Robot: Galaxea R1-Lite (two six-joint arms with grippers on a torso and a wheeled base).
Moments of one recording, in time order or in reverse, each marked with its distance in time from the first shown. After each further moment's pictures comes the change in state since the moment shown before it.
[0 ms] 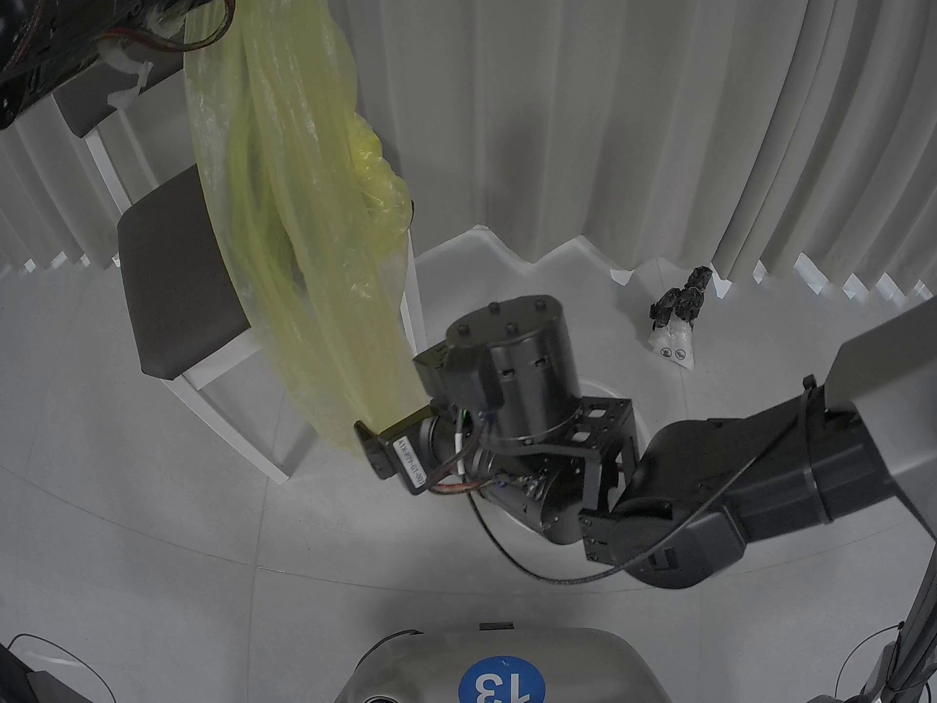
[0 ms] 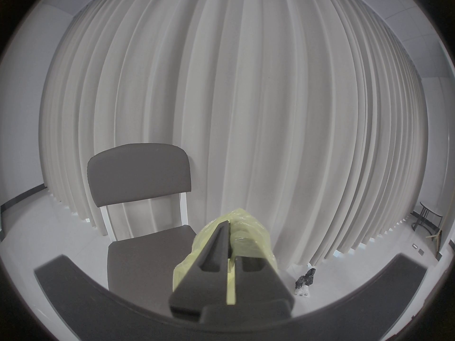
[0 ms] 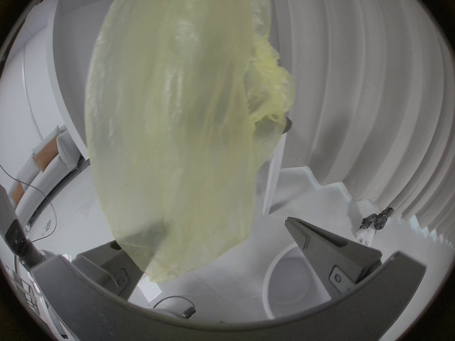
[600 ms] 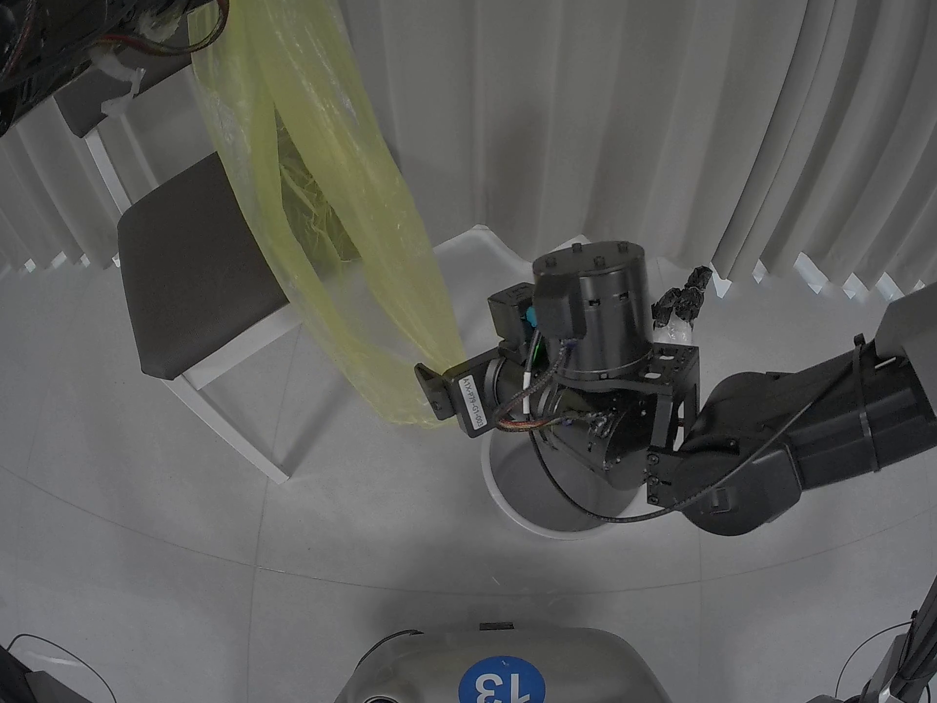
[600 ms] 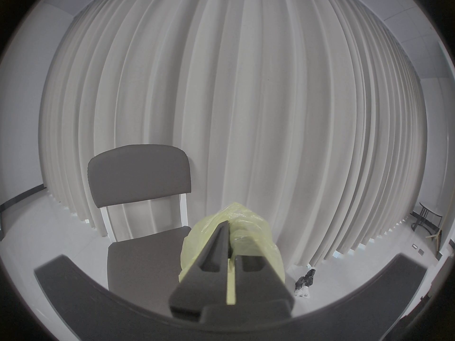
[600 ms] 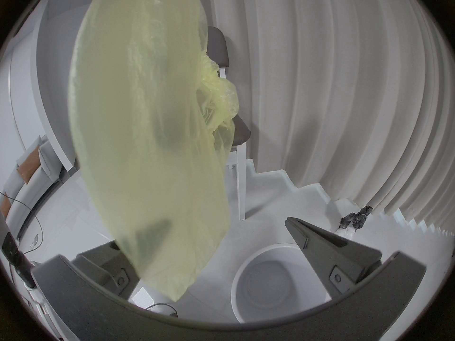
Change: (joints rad) left arm 0.001 -0.017 0.034 -0.032 -0.007 0.007; right arm -0.099 -0.077 0.036 -0.010 -0.023 0.000
